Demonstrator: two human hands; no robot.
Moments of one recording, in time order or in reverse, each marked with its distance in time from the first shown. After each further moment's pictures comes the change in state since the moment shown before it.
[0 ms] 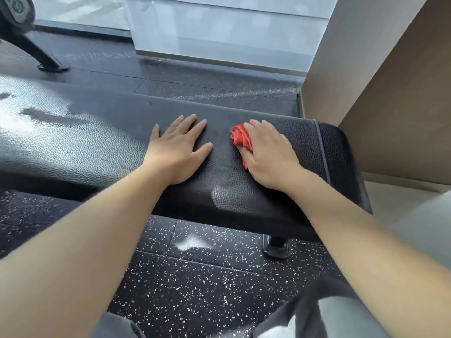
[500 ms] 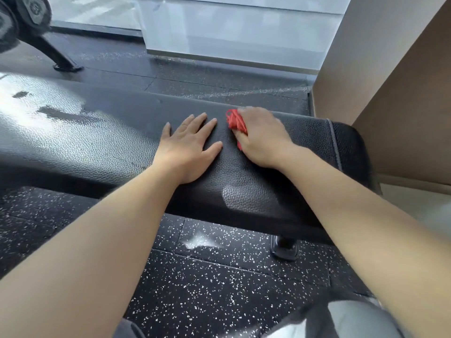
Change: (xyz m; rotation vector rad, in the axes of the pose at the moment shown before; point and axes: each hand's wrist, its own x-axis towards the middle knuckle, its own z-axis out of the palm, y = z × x) left_hand -0.001 0.002 0.001 -0.004 0.011 -0.009; right_hand 0.043 -0.014 0.003 0.017 0.018 -0.068
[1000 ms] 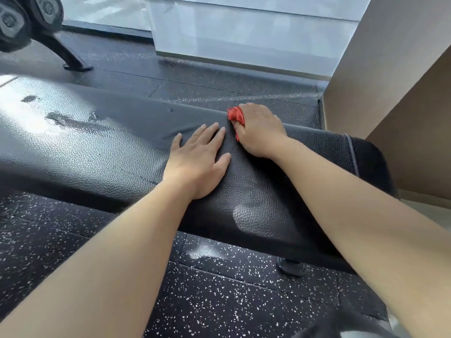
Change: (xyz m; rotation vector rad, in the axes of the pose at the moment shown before) left_hand 0.006 -0.001 0.002 -0.031 0.021 -0.013; right_hand 0.059 -0.009 0.012 0.001 -0.025 0.046
